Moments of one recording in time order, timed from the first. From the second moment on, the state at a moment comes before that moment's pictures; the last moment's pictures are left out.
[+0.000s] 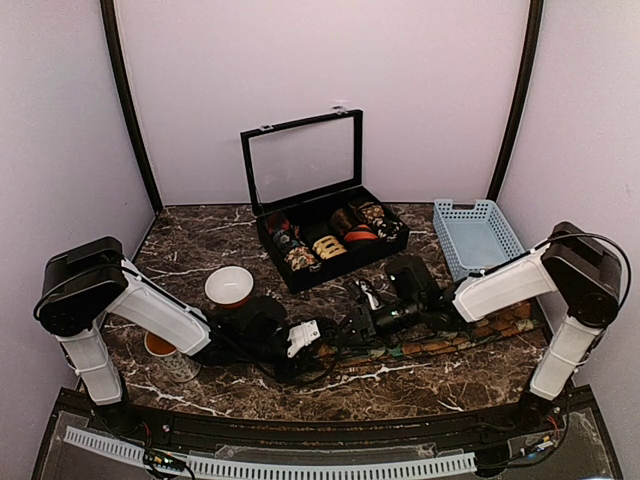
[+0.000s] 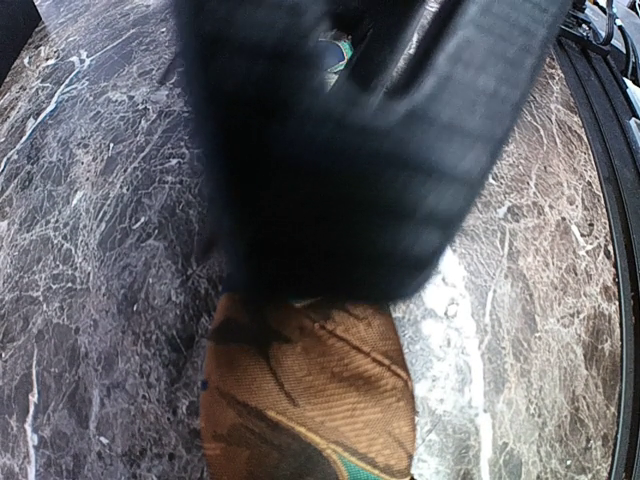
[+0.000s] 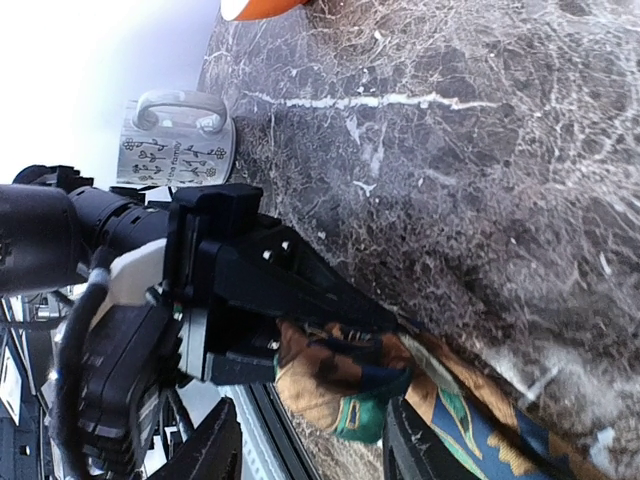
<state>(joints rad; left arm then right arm) -1.05 1.79 0.68 0.39 0.22 0.15 0.86 1.71 0.74 0.29 -0.70 0.79</state>
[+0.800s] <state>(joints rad) -1.05 1.79 0.68 0.39 0.22 0.16 0.87 1.78 0.76 0.28 -0.71 0.81</state>
